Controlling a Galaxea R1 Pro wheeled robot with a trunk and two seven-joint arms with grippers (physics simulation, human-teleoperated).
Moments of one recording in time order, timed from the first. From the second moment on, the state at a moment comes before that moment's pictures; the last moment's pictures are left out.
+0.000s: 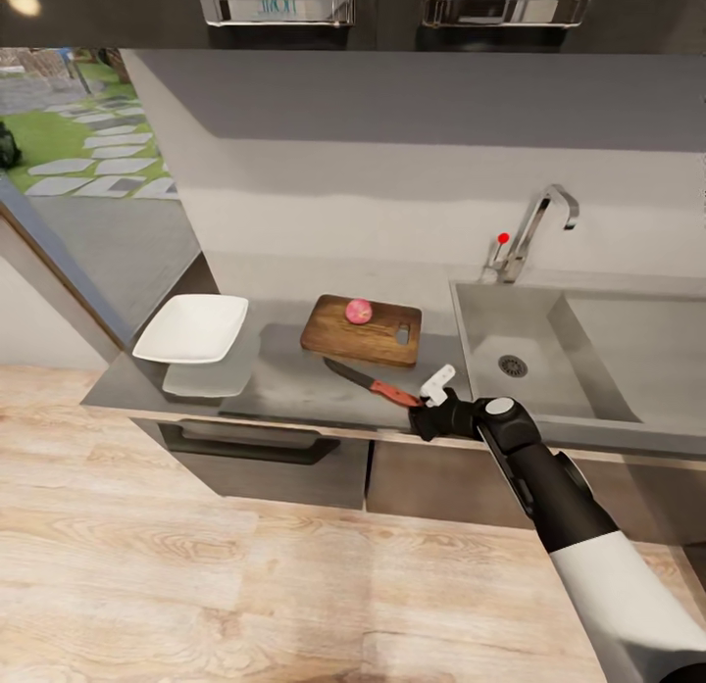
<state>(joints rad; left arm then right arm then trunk) 0.41 0.07 -0.21 -0.34 0.21 -1.05 0.11 -0.76 -0.12 0.27 -1.28 0.27 0.65 0.64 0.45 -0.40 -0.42</state>
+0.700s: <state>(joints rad) 0.41 0.07 -0.21 -0.34 0.21 -1.05 0.11 -0.76 -0.08 0.36 -1.26 0.27 0.65 0.64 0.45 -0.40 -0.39</state>
